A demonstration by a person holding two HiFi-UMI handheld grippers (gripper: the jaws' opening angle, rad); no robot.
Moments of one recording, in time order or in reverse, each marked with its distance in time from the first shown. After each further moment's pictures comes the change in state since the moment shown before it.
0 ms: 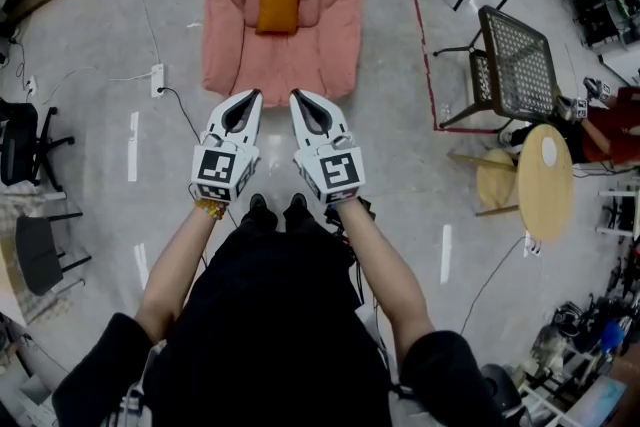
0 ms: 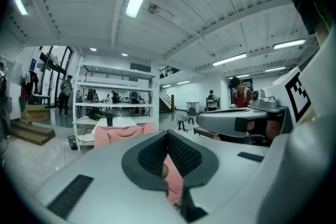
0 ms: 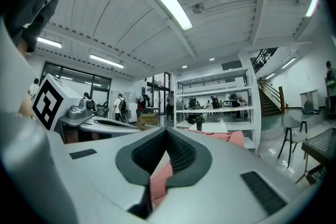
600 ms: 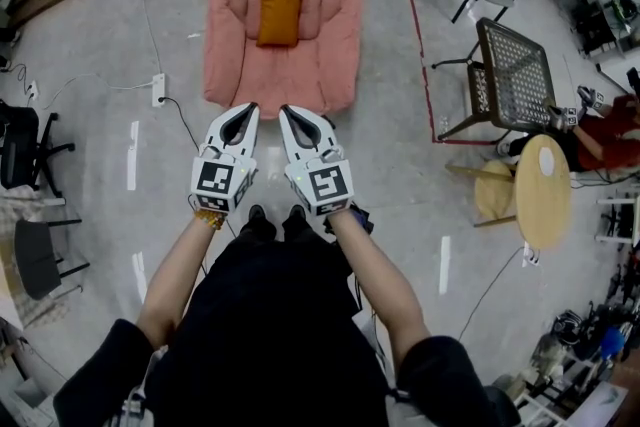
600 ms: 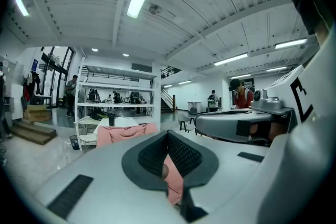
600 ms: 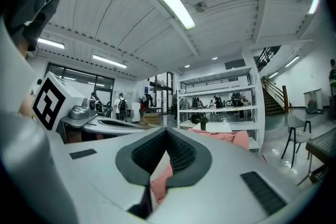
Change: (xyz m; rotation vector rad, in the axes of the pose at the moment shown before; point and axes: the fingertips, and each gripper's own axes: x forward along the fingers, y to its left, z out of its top) left arm -0.008 0.006 0.005 -0.003 -0.003 0.015; right arm 0.007 0.023 0.004 0.004 0.020 0.038
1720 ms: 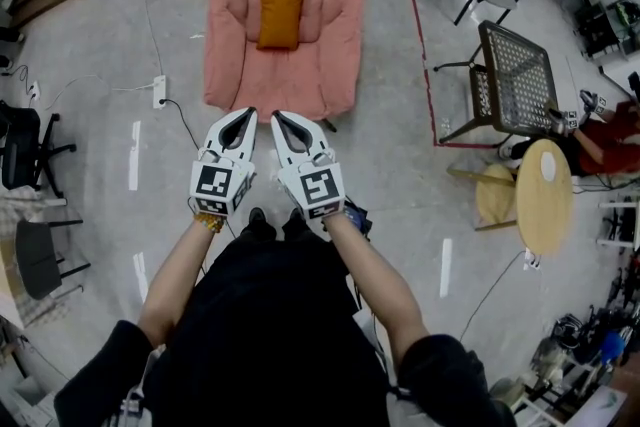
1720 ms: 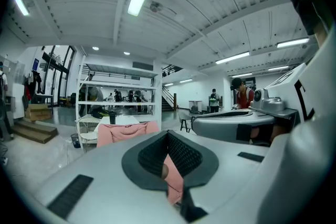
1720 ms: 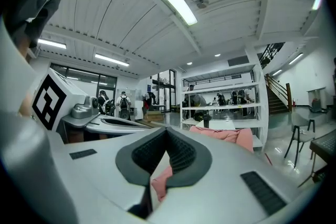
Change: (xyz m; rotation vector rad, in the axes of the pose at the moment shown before) left arm 0.013 0.004 -0.009 -0.003 0.014 0.010; right arm 0.015 -0.001 -0.013 -0.013 0.009 0.029
